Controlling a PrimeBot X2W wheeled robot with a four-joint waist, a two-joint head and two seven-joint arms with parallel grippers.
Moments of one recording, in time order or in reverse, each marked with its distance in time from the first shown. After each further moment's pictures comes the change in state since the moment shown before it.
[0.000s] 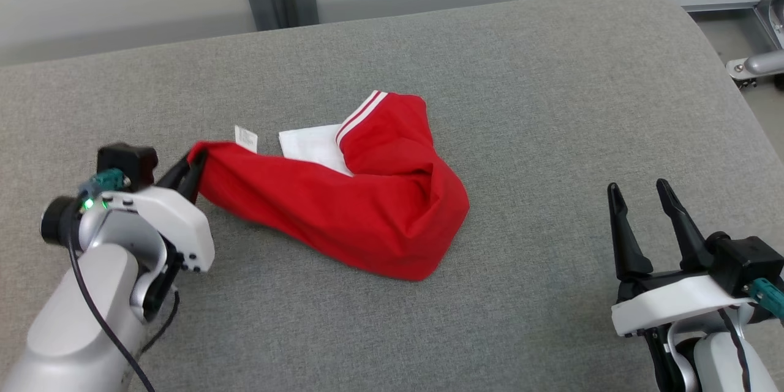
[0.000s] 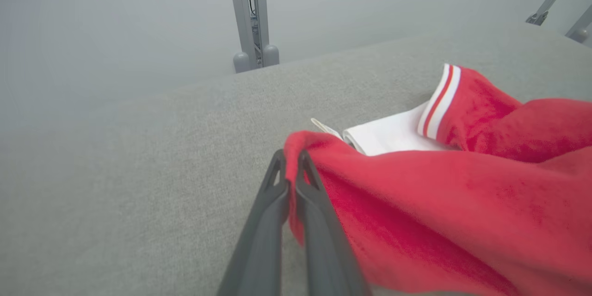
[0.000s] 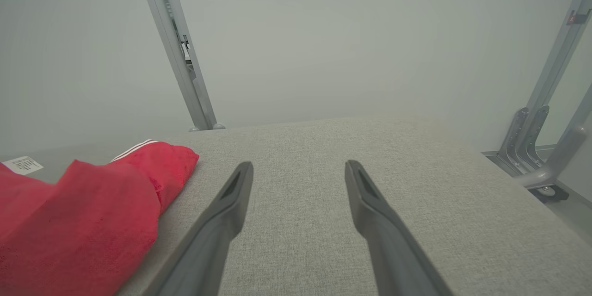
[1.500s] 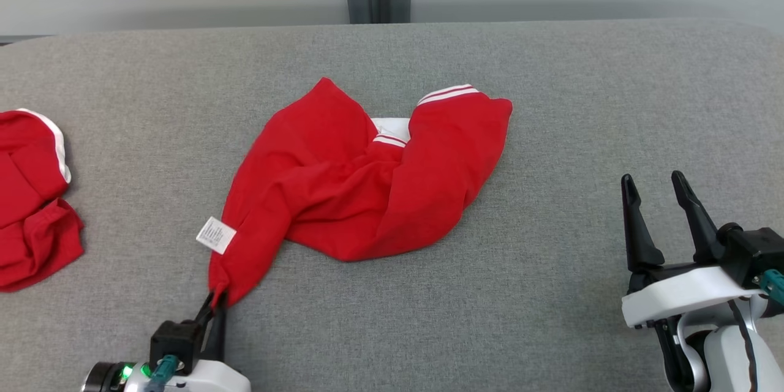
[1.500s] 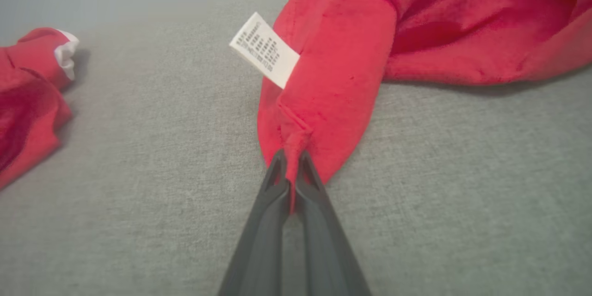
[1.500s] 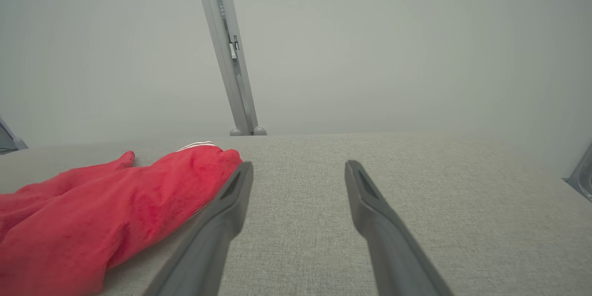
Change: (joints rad) left arm 0.422 -0.041 -0.042 -0.182 0.112 0.295 -0.285; right arm -0.020 0.000 -0.043 -0.002 -0.030 0.000 0.021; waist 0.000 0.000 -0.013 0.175
